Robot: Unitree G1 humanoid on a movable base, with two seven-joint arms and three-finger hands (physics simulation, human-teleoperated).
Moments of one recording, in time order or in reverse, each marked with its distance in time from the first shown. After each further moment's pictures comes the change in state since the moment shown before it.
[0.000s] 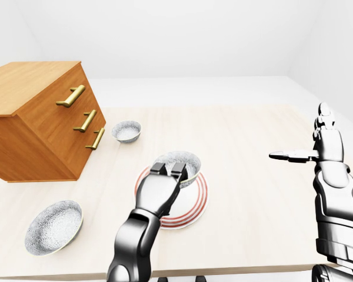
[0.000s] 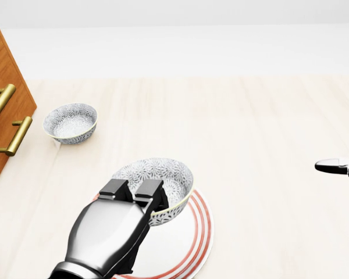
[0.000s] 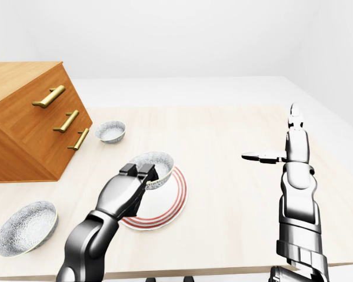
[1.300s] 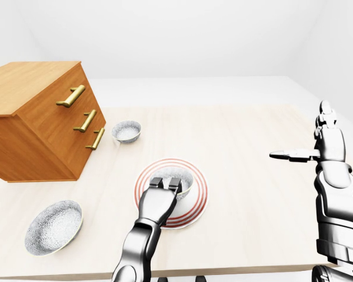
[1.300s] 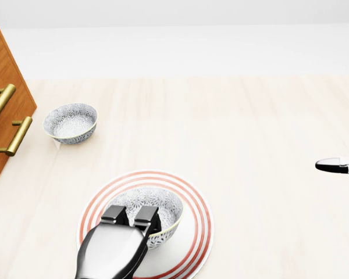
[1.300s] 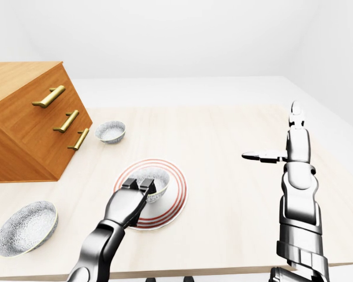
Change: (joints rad) left arm 0.077 0.058 -0.017 0.225 0.025 0.000 0.219; right arm 0.006 0.003 -0.005 -0.032 -0.005 0.000 0.007
